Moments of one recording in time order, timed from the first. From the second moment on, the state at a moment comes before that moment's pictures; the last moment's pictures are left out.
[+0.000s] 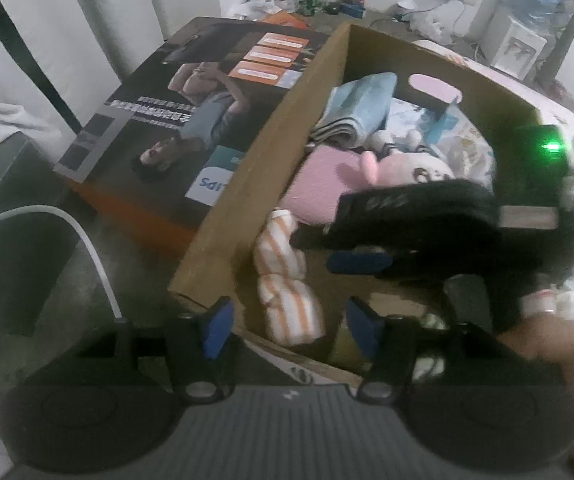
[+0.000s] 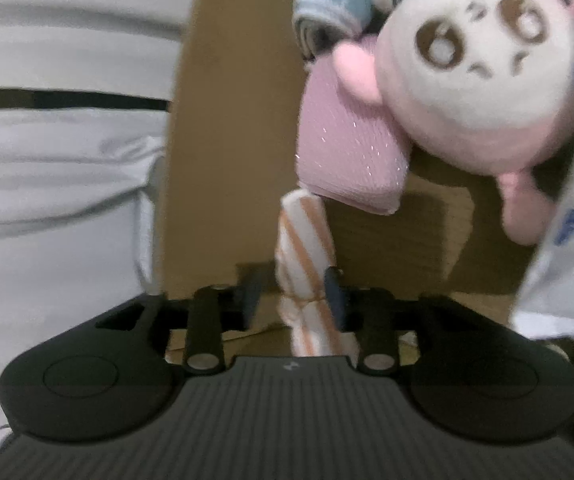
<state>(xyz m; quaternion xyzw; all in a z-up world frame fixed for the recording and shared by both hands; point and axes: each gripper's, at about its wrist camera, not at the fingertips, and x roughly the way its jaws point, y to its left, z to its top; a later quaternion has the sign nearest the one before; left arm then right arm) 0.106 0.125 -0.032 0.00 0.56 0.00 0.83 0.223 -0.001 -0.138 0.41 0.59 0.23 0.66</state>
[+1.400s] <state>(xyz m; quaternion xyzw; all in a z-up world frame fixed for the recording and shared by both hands) 0.042 -0.331 -0.126 0.16 0.58 -0.22 0.77 -0.065 -0.504 -0.165 0.63 0.42 -0.04 0.65</state>
